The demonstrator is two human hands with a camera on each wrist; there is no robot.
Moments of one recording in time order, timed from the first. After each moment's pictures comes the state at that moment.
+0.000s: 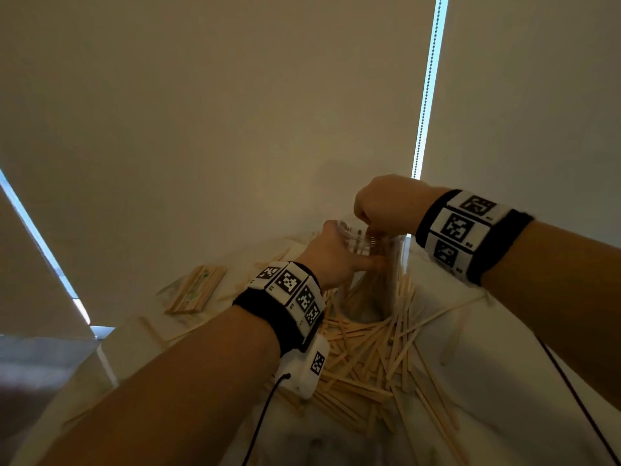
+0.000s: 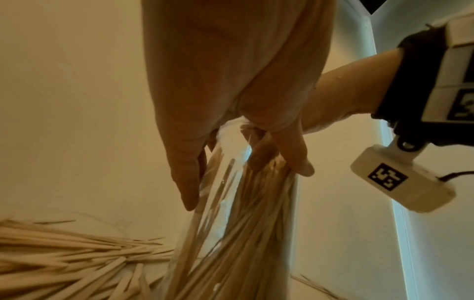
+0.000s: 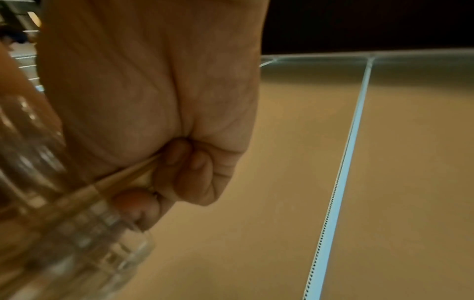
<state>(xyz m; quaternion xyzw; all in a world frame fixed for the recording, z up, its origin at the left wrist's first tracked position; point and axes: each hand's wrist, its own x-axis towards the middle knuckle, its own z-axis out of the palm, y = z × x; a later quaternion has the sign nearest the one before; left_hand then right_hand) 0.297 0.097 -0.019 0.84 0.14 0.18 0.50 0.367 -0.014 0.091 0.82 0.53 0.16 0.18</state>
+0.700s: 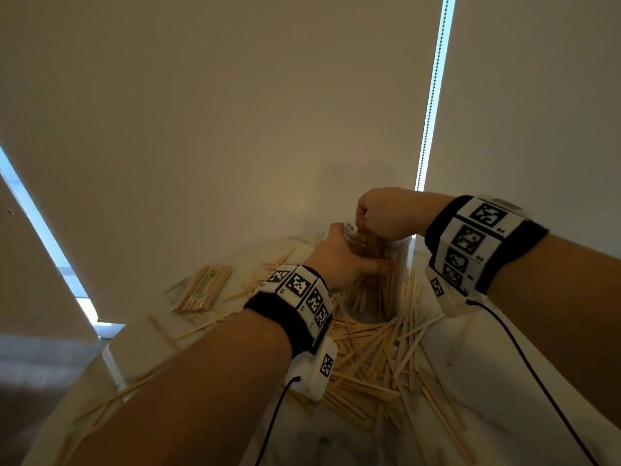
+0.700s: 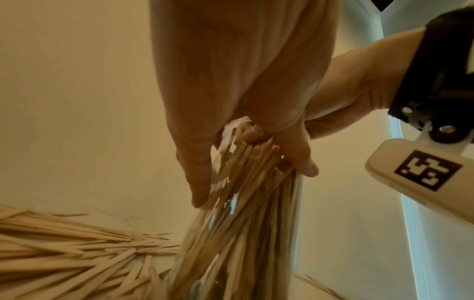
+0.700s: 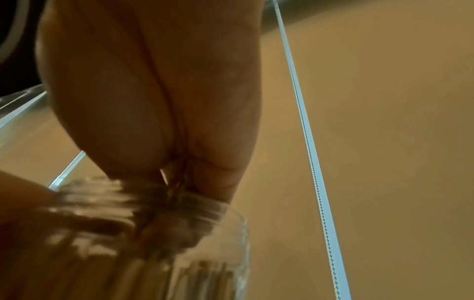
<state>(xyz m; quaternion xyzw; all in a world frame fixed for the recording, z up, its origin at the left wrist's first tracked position) 0.318 0.113 -0.047 0.83 0.14 0.19 0.51 0.359 -0.012 0.085 0.88 0.47 0.02 -0.01</state>
